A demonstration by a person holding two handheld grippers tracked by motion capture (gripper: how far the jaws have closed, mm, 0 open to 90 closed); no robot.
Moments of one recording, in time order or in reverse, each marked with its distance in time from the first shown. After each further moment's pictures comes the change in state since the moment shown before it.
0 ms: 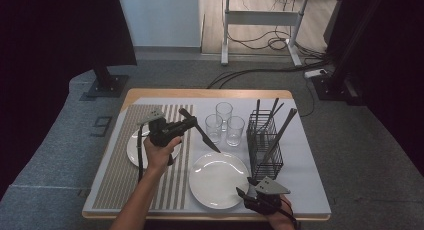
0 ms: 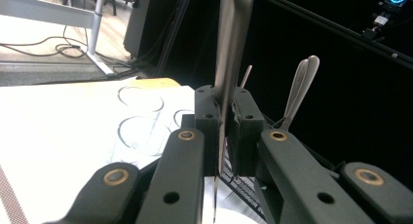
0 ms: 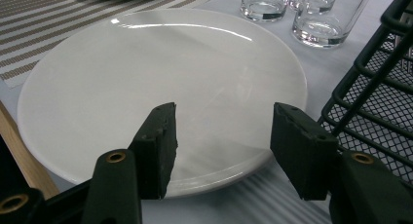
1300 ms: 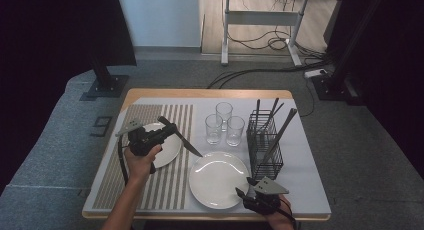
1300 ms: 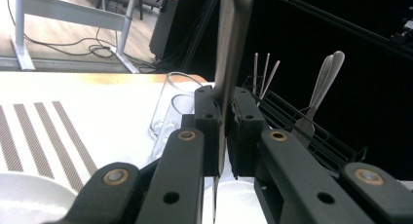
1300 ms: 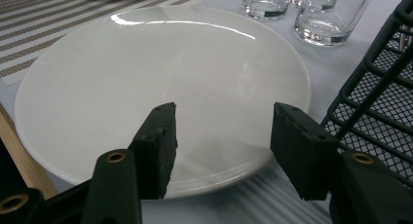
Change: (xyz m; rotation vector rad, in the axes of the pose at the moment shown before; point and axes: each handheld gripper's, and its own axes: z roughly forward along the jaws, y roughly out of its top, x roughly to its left) left arm 0.020 -0.020 -0.052 -0.022 0.089 -0.020; right arm 0.001 0.000 0.002 0.007 -0.004 -0.005
